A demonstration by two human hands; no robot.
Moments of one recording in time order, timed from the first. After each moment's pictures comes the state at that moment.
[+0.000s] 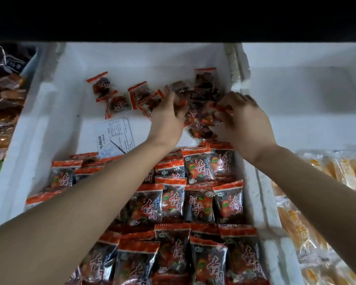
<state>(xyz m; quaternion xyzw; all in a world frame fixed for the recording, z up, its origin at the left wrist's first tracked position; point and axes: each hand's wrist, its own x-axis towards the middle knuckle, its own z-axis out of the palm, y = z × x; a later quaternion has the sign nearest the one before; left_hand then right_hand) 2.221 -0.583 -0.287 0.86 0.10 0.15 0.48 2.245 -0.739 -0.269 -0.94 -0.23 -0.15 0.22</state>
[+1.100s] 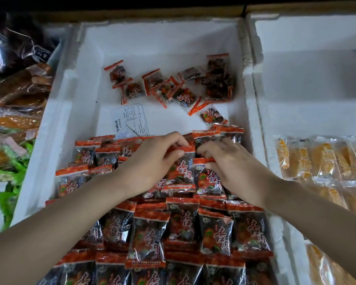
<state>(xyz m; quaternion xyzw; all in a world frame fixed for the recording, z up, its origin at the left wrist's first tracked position) 2.101 -0.563 -0.267 0.93 -0.01 -0.05 0.36 2.156 -0.748 -0.287 -0.89 -0.41 0.08 0.17</state>
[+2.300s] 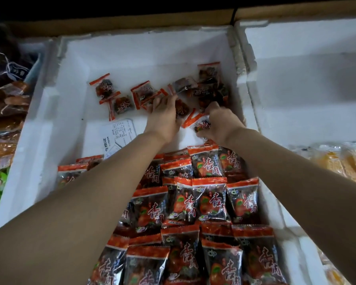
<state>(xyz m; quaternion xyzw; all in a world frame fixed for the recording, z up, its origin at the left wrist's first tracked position) 2.246 -0.549 -0.321 0.99 0.04 0.04 0.16 2.270 -0.696 -0.302 -0.97 -0.15 0.12 0.17</state>
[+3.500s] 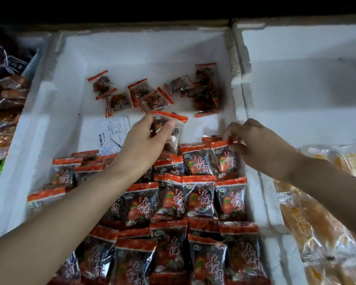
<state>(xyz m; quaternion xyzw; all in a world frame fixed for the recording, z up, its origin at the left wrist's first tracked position) 2.154 -0.567 -0.270 0.84 0.16 0.04 0.51 2.228 -0.781 -0.278 -0.93 -0.30 0.08 0.18</state>
